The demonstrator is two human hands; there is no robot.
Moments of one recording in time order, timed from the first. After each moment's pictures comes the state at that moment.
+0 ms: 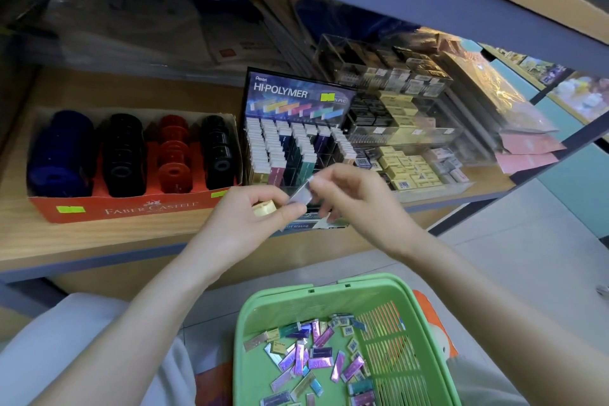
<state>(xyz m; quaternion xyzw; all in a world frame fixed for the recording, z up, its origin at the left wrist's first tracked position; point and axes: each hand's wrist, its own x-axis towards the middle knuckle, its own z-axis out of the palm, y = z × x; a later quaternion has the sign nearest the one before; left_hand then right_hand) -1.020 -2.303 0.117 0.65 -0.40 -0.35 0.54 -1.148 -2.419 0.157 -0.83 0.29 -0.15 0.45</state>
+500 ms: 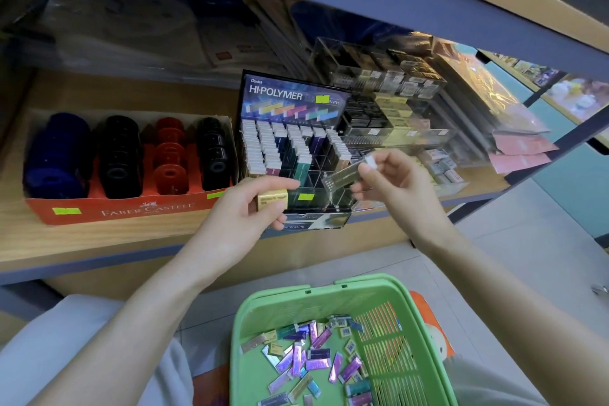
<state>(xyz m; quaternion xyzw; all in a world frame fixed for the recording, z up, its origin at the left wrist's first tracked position) -1.021 -2.298 0.119 0.62 -0.41 -0.35 0.57 -1.178 -2.443 0.166 -0.74 0.34 -0.28 0.50</state>
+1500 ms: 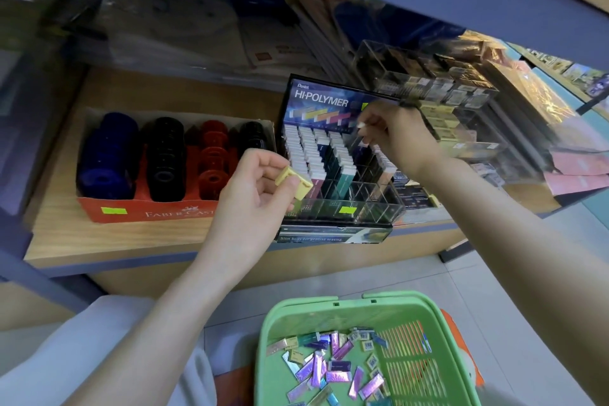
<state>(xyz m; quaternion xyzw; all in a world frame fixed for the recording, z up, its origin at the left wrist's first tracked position) -0.998 -2.298 0.118 0.62 -0.31 -0.26 0.67 -1.085 -2.525 0.163 -0.95 0.23 -0.17 0.11</state>
